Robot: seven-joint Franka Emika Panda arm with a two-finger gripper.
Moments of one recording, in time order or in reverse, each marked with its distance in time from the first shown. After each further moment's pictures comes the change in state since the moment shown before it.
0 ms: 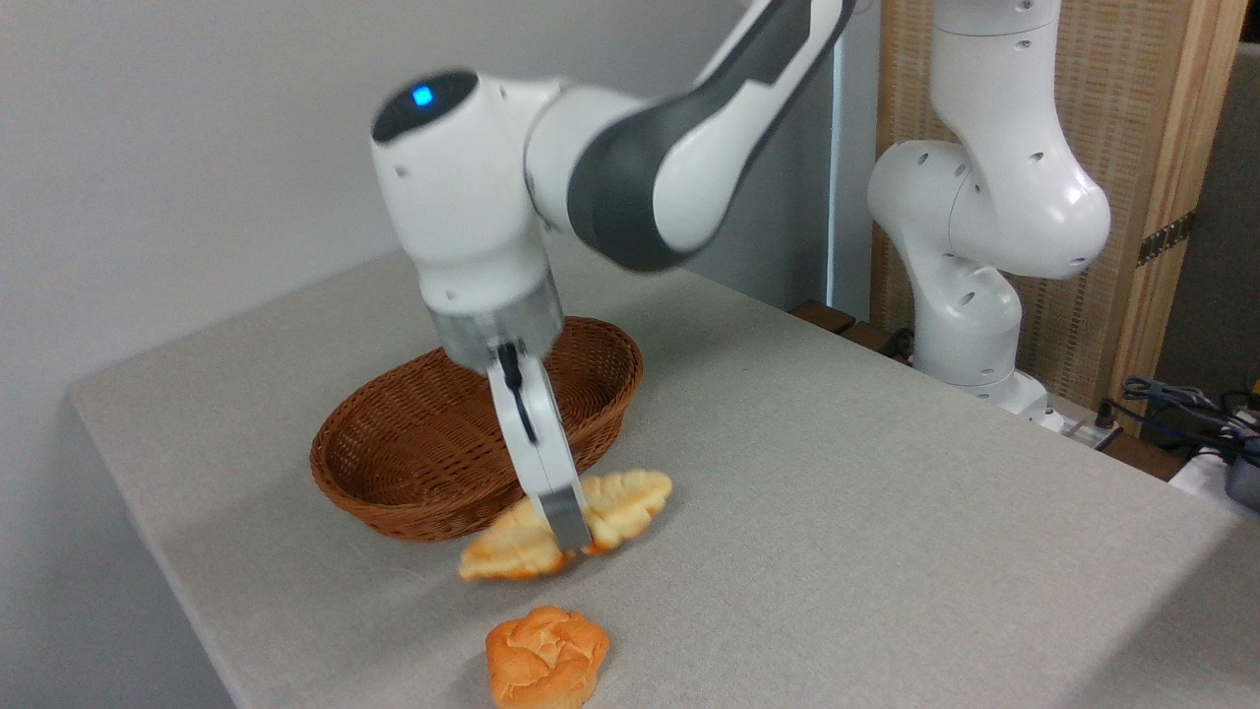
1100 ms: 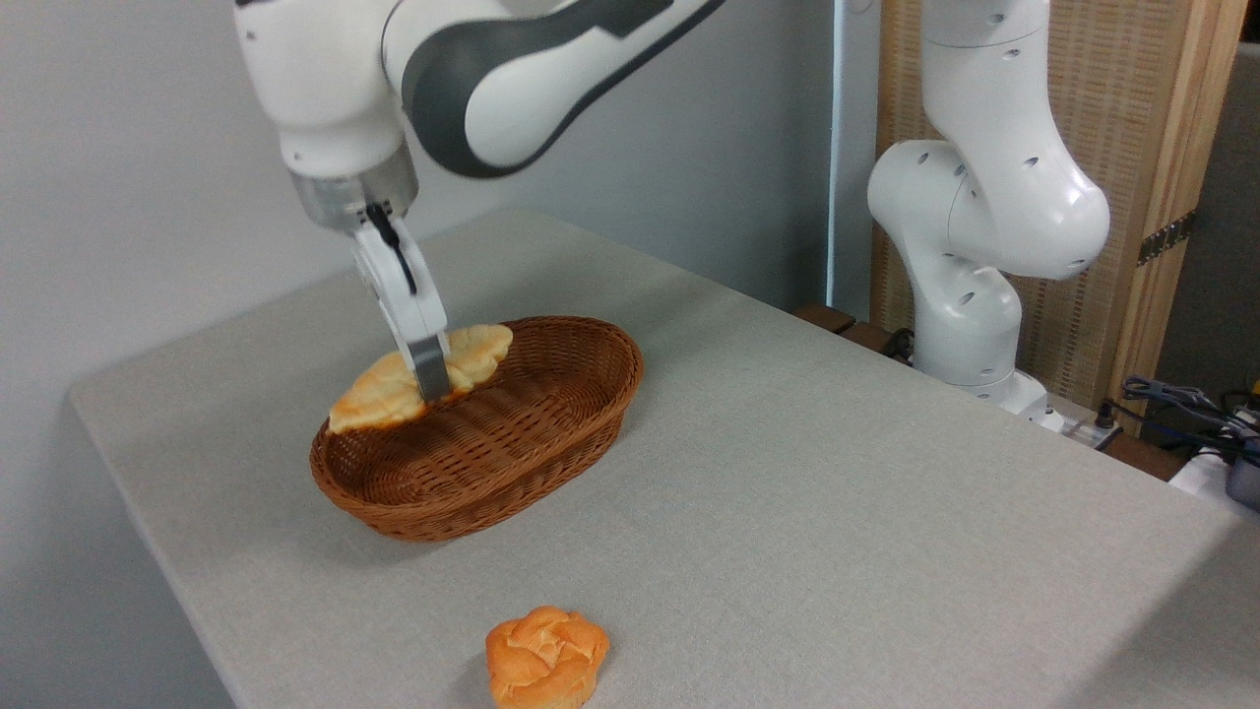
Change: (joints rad) arm -0.015 0.099 -0.234 0.243 -0.185 -0.108 -0.446
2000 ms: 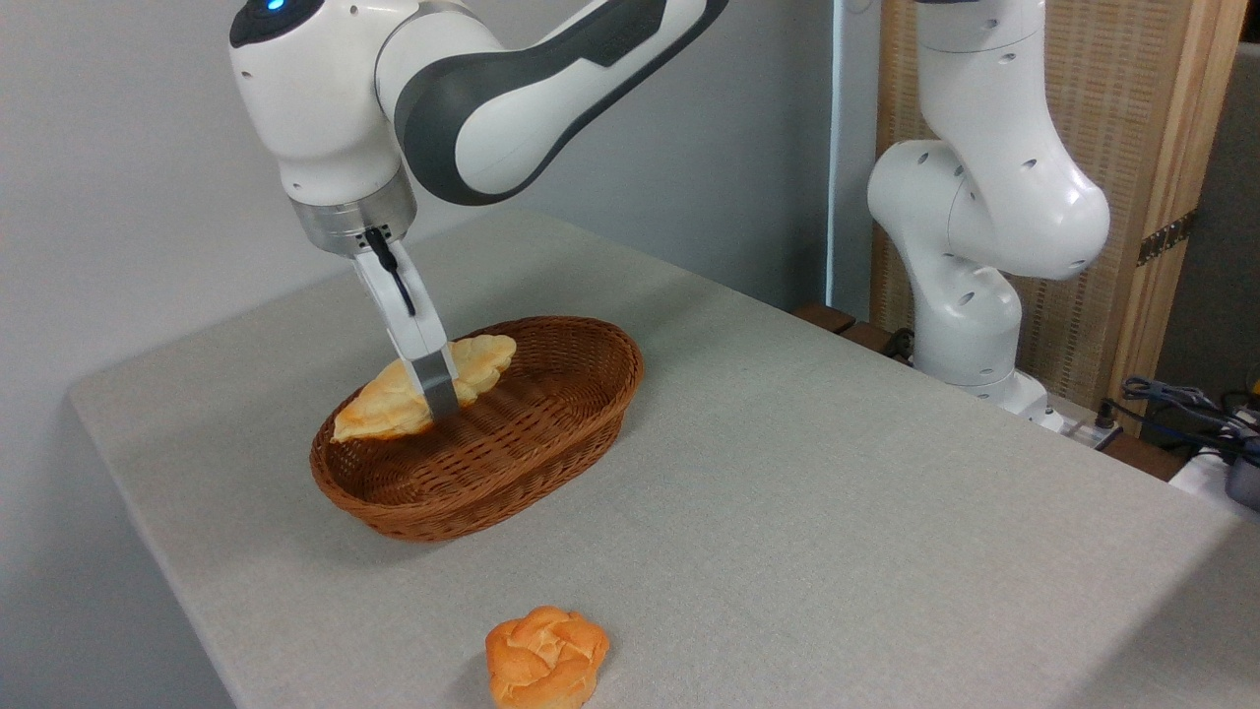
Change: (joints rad) arm -0.001 0.022 -0.015 -0.003 0.000 0.001 0.000
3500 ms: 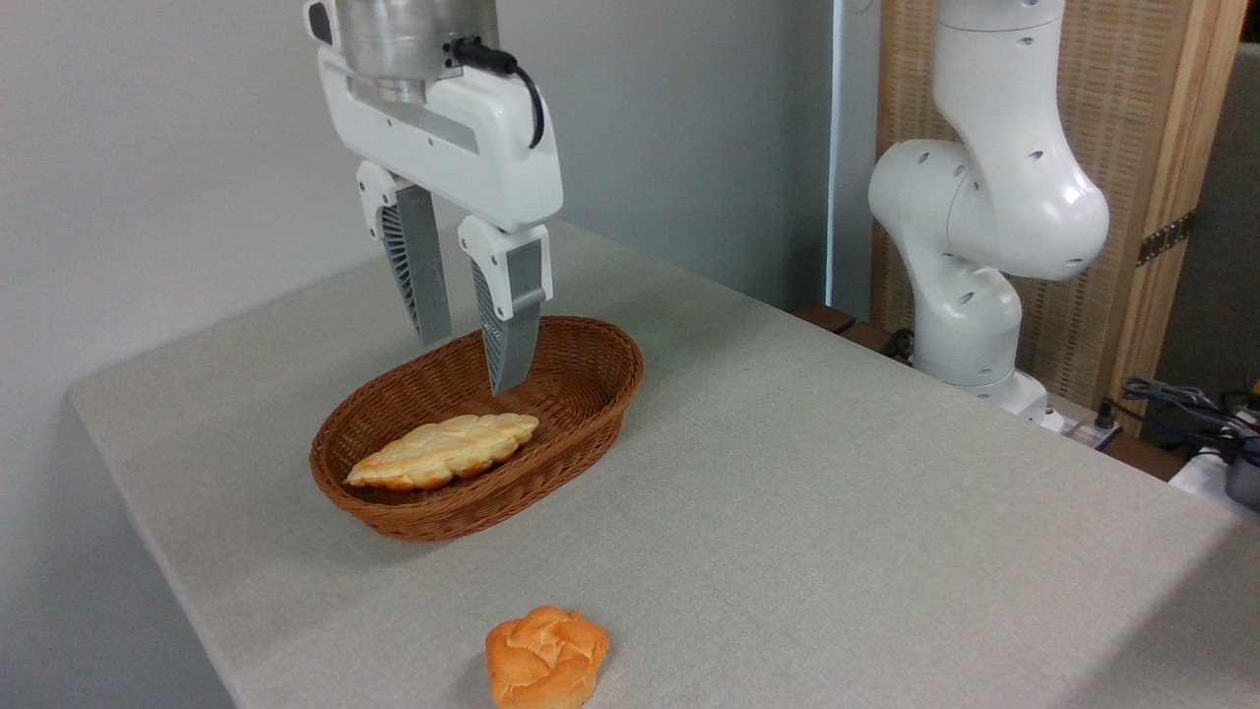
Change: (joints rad) arm -0.026 -0.150 0.294 0.149 0.135 -0.148 -0.071
